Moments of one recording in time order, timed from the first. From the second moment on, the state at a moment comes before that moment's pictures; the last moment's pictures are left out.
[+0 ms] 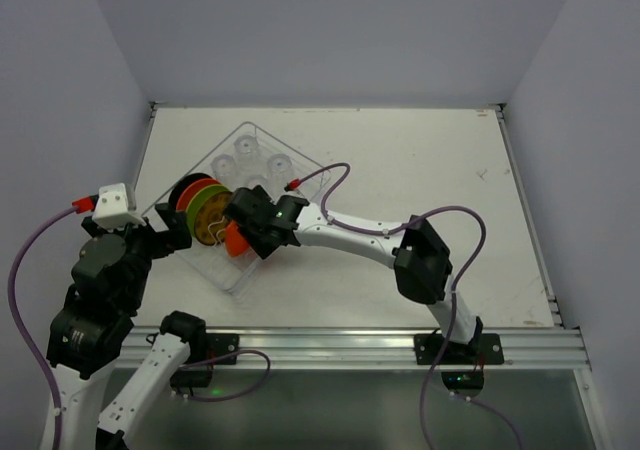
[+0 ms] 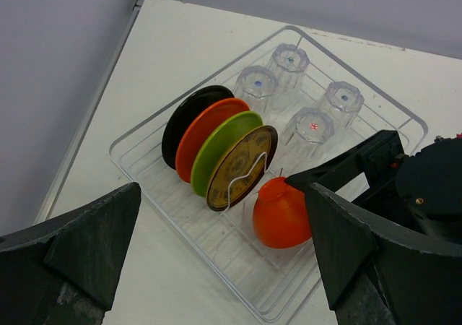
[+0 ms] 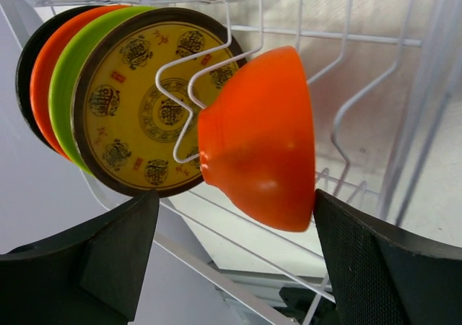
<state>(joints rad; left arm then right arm) -0.31 0.44 1.07 -0.89 -0.40 -0.25 1.16 2.12 1.90 -0.77 0.41 1.85</state>
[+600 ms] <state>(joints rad) -0.31 0.43 1.07 -0.89 -0.37 -0.25 1.13 2.02 1.59 -0.30 0.34 1.72</state>
